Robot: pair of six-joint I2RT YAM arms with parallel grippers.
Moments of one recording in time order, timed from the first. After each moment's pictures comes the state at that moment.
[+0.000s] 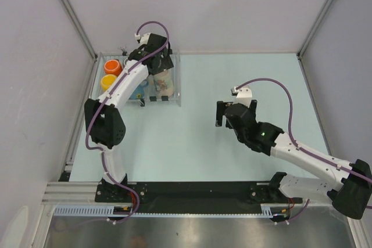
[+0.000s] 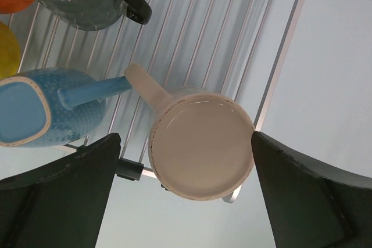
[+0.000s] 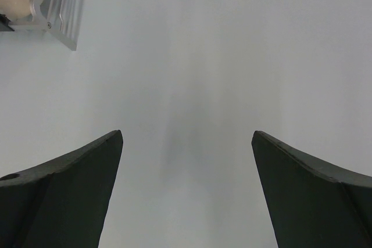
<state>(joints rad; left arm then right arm) -0.38 1.94 1.87 -0.80 -0.42 -0.65 0.88 1.07 0.85 -0.37 0.66 0.49</state>
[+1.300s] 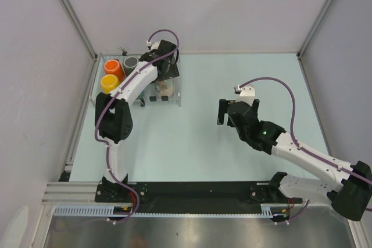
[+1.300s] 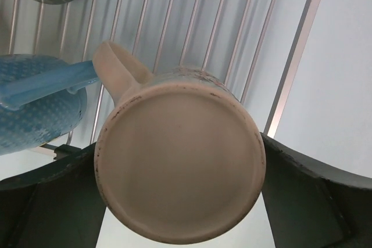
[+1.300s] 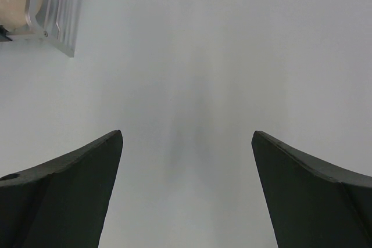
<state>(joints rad) -0.42 2.05 1.89 -0.83 -0.42 -0.61 0.84 1.07 0.85 -0.37 0.64 0.51</state>
